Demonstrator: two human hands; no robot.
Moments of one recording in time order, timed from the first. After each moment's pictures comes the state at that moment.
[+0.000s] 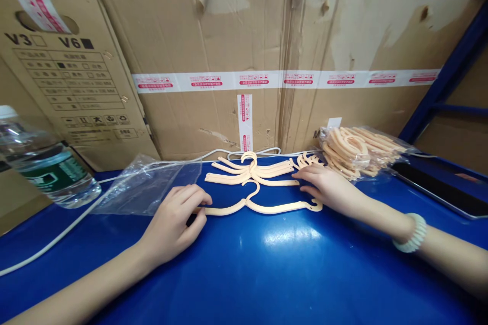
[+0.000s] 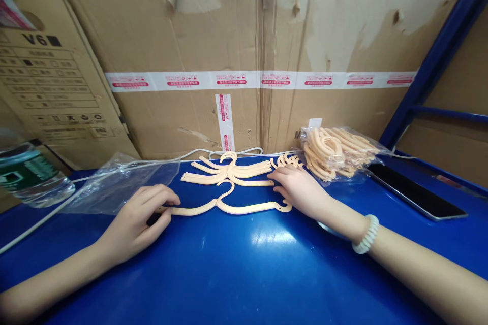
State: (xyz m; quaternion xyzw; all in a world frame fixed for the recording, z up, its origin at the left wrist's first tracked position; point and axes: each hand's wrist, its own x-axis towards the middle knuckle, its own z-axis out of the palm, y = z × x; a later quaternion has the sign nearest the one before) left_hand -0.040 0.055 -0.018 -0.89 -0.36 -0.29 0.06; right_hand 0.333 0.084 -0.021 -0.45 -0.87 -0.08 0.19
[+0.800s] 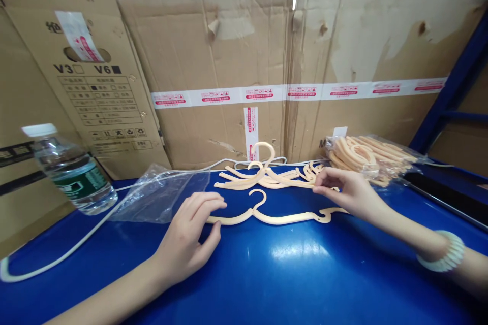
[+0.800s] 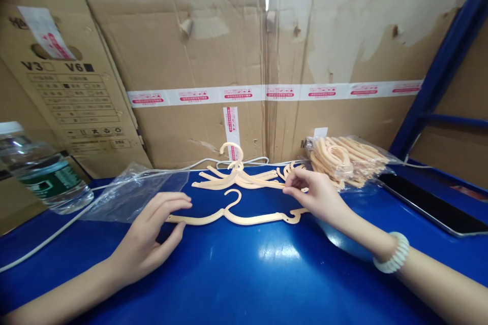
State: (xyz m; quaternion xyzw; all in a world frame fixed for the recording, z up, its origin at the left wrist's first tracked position) left_hand -0.030 0.039 -0.018 -0.87 -0.34 -0.35 0.07; right_hand 0.329 0.065 0.000 -0.48 -0.76 0.17 0.39
